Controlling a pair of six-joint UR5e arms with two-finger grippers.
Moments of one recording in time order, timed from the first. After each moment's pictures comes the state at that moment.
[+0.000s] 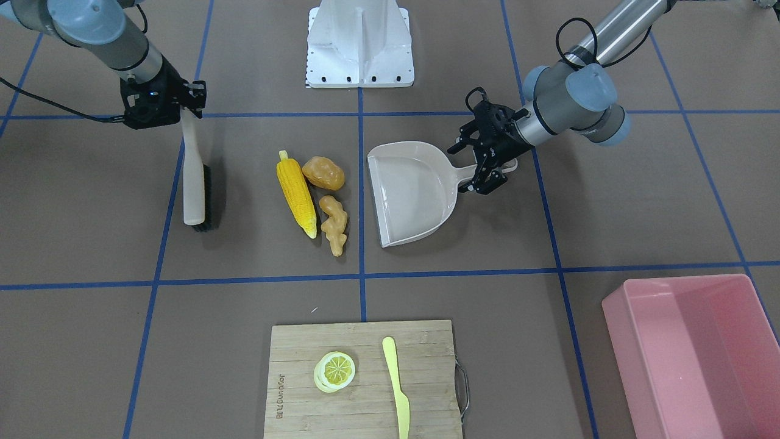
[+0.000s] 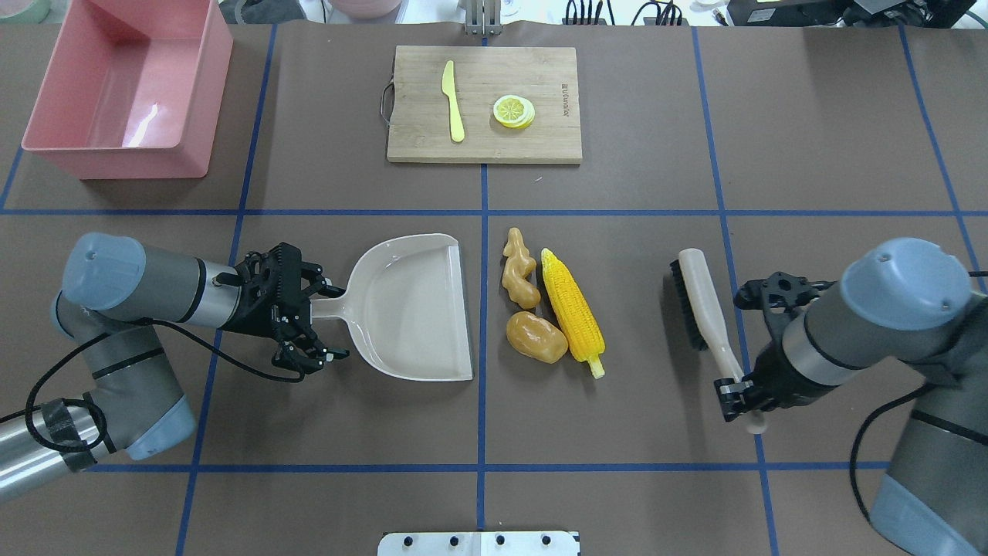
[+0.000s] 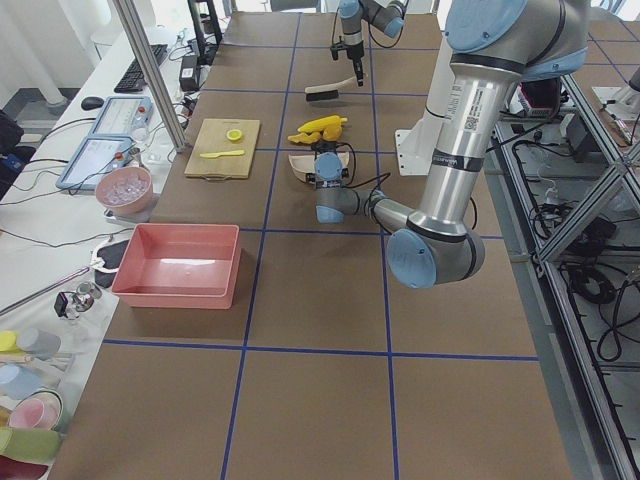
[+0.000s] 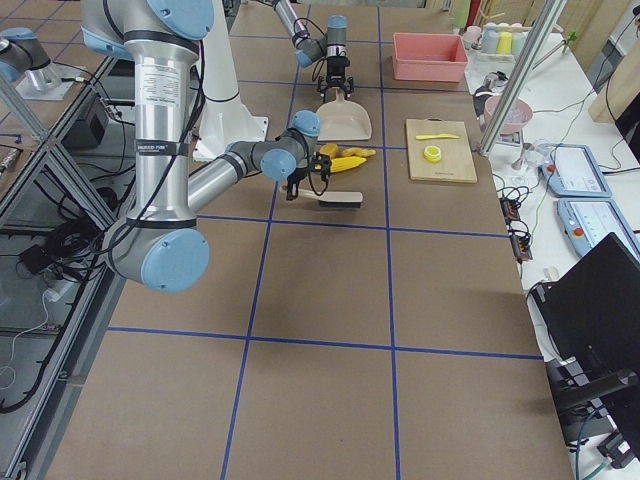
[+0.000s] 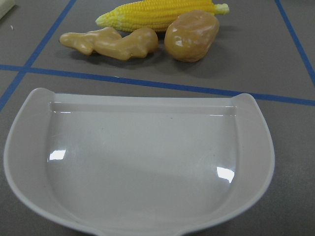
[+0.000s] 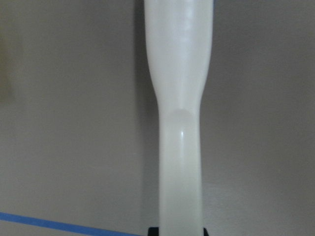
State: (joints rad) left arm -0.59 -1.86 -1.50 -2.81 -2.10 -0.07; right arm 0.53 -1.52 2.11 -1.50 2.15 1.06
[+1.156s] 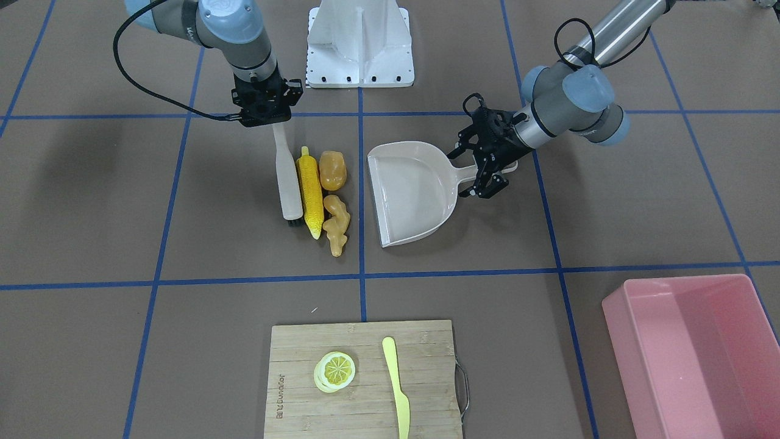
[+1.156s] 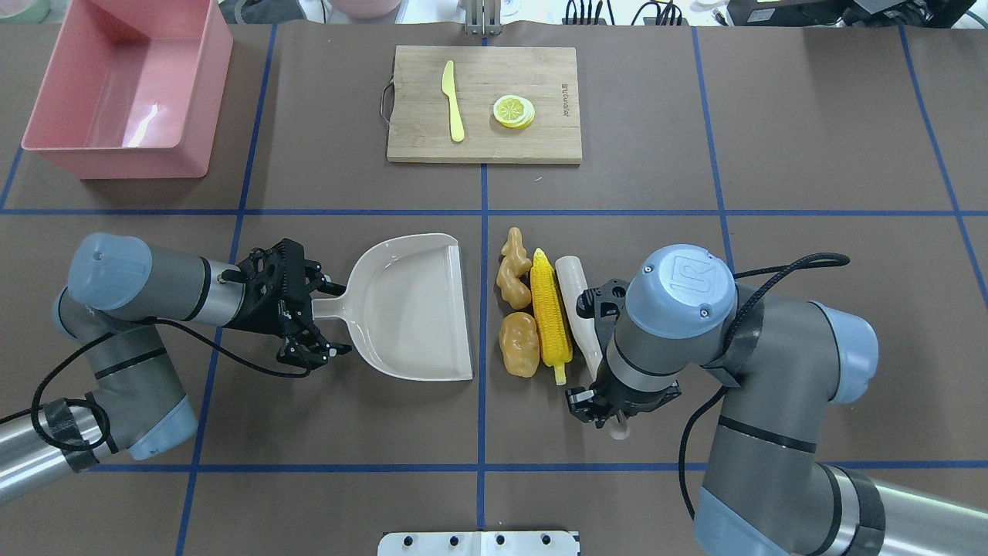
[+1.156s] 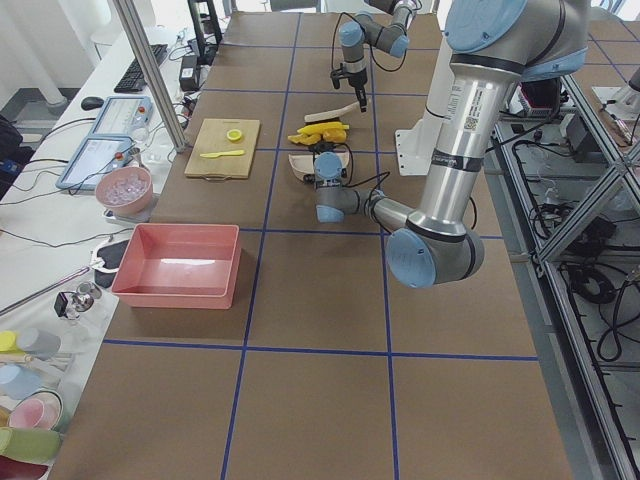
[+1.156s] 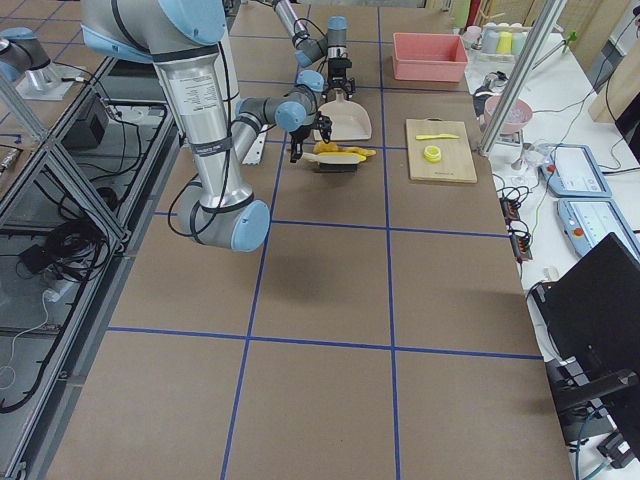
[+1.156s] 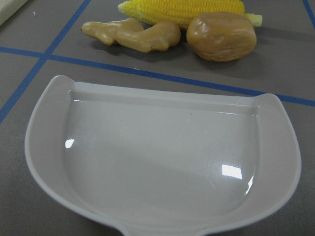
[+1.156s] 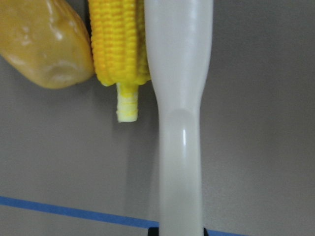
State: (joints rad) left arm -0.58 -1.87 -1.50 -2.78 -2.07 -0.09; right arm 0.41 -1.15 1.98 -1.73 2.07 1.08
